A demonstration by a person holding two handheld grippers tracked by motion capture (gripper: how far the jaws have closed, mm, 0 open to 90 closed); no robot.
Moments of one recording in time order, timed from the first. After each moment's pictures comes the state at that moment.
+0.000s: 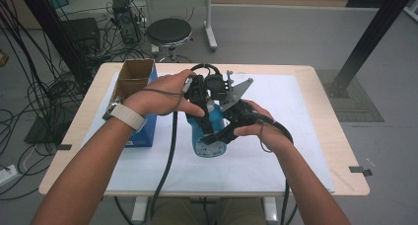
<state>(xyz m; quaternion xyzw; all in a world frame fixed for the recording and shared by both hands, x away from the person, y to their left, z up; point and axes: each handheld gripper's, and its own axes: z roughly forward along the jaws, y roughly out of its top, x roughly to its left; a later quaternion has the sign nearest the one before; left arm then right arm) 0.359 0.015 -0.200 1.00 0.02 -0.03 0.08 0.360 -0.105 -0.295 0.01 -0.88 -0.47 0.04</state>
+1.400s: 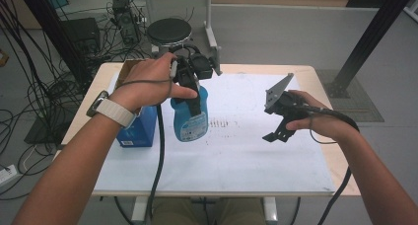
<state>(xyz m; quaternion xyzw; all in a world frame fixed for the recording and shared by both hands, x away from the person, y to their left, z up) 0.372 0.046 -0.162 0.97 0.22 0.03 0.05 0.368 -0.223 -0.277 -0.10 -0.97 -0.22 -0.05</state>
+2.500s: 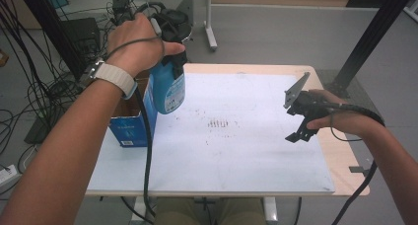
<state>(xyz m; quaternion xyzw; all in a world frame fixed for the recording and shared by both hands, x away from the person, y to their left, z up) 0.414 0.084 -0.100 0.89 0.45 0.07 0.02 0.370 -0.265 -0.272 -0.12 -0.98 -0.15 -0.05</state>
